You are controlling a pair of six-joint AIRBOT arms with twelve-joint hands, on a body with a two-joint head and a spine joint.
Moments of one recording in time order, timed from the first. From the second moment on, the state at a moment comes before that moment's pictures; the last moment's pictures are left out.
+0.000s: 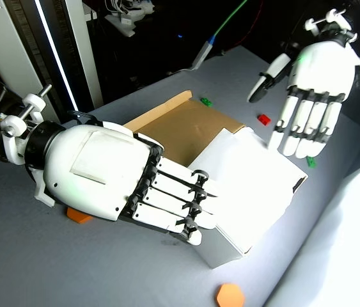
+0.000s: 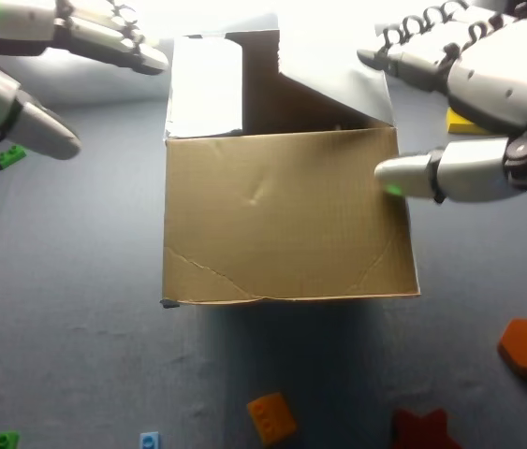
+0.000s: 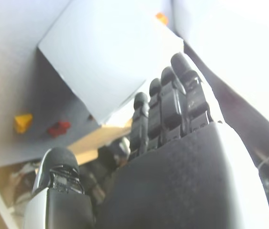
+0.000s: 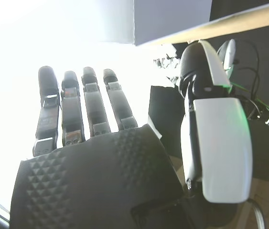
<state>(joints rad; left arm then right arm) -0.04 -1.10 1.83 1.92 -0.98 -0.43 -0.17 -0.94 0.94 0.50 0.39 -1.52</state>
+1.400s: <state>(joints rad) 0.37 -0.94 1.32 1.81 -0.90 -0.32 -0.13 -0.69 0.83 0.49 0.39 -1.33</state>
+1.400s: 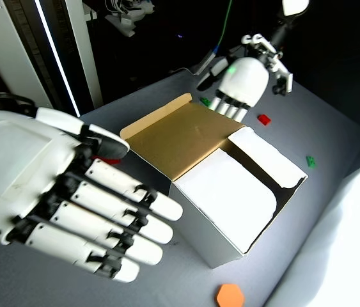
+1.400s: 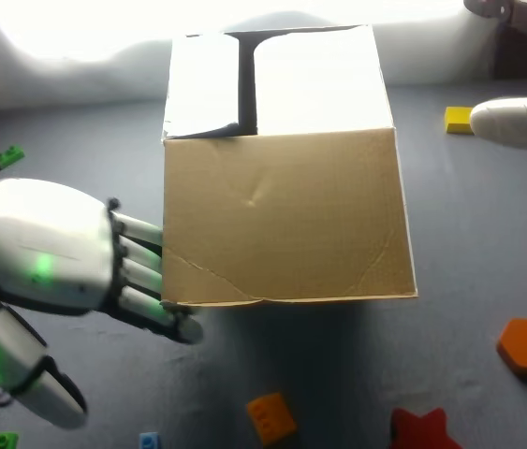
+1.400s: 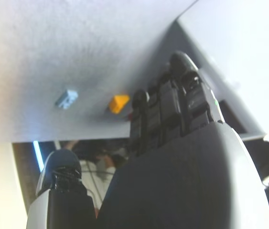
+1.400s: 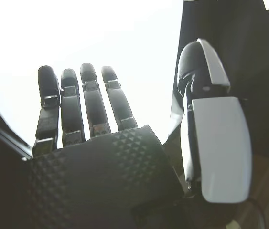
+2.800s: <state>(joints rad) -0.04 -1.23 1.78 1.86 -1.01 -0.45 -0.14 -0.70 0.83 0.49 0.50 -1.23</state>
